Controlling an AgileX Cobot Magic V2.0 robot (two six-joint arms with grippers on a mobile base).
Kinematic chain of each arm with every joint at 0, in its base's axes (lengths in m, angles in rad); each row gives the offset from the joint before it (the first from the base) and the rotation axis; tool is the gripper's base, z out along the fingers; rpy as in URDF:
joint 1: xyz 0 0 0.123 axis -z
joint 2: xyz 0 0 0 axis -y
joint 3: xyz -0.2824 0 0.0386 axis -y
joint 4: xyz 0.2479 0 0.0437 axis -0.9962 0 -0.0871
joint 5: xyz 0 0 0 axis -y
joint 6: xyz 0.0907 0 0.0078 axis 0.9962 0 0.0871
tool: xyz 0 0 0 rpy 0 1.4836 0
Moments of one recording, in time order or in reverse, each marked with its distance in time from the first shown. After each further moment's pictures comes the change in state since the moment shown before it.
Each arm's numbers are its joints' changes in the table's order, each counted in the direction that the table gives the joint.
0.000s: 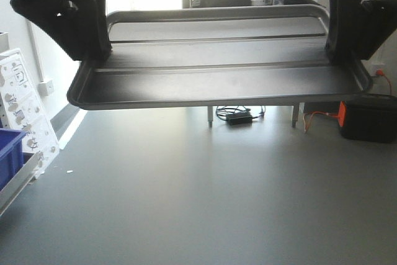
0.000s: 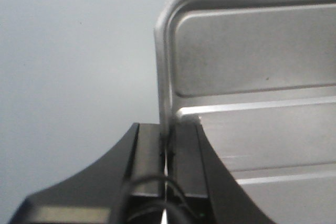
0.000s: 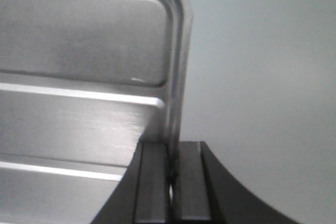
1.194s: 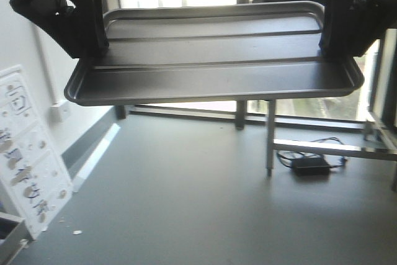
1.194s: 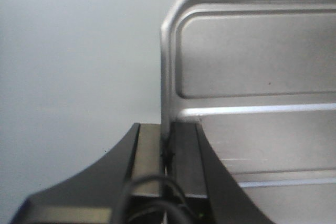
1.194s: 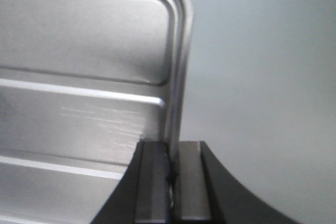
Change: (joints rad) left arm -0.038 0.000 0.000 0.017 0.021 0.010; right arm 0.000 0.000 0.000 -0.008 0.023 0.000
